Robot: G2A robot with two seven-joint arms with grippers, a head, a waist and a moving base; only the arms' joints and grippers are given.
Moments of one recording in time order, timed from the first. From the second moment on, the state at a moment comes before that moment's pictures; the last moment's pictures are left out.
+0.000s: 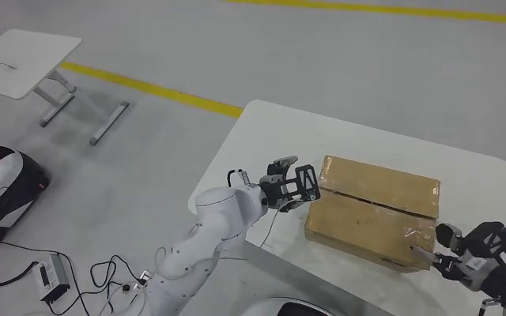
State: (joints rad) left arm 1.20 -1.26 -1.27 -2.09 1.68 -0.72 -0.78; right arm -1.53 -0.96 1.72 -1.99 -0.61 -0.65 0.84
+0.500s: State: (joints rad) left arm 1.23 -1.25 -1.31 -2.10 1.66 -0.69 -0.78; right arm -1.28 -1.00 1.35 -1.90 -0.93 -0.45 0.74
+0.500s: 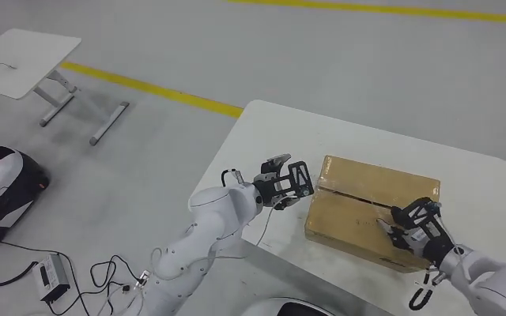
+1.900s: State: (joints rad) left arm 1.24 -1.22 -1.32 -2.10 1.64 -0.69 -0.75; right arm -1.19 -1.00 1.16 -2.03 -1.76 -0.44 0.66
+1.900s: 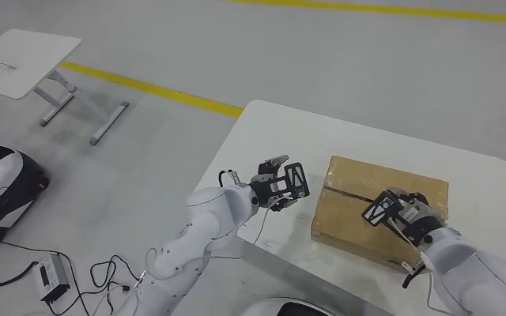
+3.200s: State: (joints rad) left arm 1.22 -1.20 -1.28 -2.10 1.63 -0.69 -0.75; right arm -1.42 -0.98 1.80 -1.96 -0.63 -0.43 0.87
